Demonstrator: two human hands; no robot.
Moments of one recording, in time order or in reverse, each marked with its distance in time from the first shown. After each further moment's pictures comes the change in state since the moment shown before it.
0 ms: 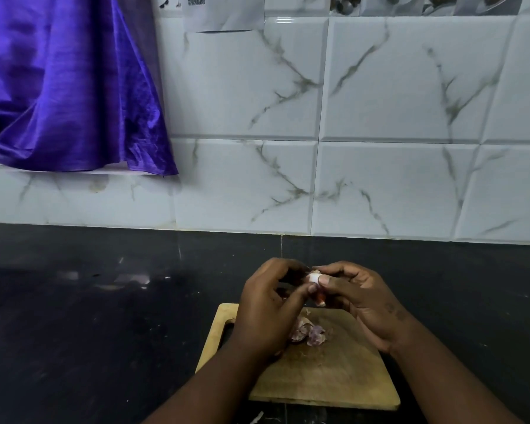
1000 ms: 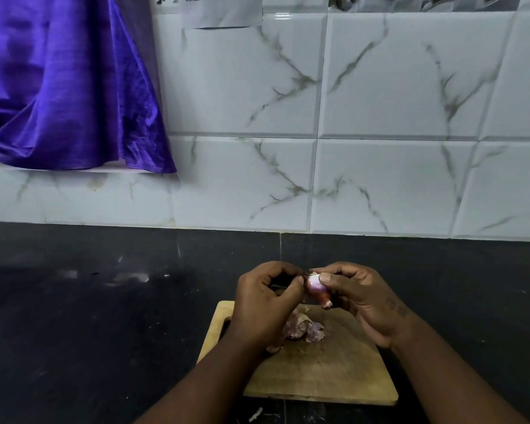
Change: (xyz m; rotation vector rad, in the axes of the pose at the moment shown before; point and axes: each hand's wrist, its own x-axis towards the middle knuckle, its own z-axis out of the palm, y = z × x) left_hand -0.001 0.001 -0.002 -0.184 0.003 -0.173; right_hand 0.001 0.001 -0.005 -0.056 -0.026 0.008
